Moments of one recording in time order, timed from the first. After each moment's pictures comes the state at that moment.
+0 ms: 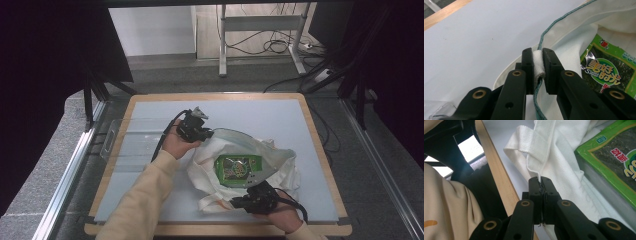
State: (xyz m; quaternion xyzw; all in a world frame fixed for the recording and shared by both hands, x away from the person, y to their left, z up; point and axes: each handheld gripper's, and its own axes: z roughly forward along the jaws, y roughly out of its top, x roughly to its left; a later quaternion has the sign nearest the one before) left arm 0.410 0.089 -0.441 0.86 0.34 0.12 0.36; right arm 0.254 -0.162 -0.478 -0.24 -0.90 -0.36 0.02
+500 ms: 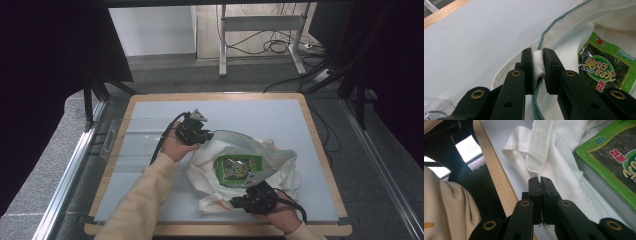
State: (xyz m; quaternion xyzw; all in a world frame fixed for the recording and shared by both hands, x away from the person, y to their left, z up) left arm 0.401 0.091 -0.442 0.86 0.33 0.12 0.37; right arm 0.254 -0.160 -0.479 -0.24 -0.90 -0.36 0.02
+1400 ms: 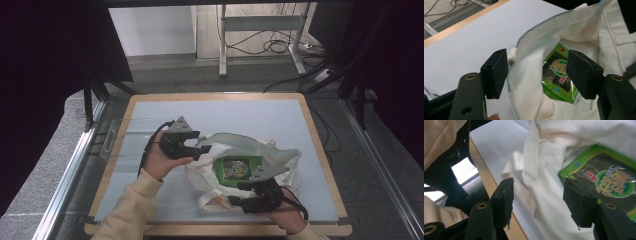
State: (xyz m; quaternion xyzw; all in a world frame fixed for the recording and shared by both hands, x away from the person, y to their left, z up) left arm 0.331 0.118 -0.412 0.83 0.30 0.13 0.45; right arm 0.249 -0.166 -0.452 -0.28 -0.86 -0.42 -0.03
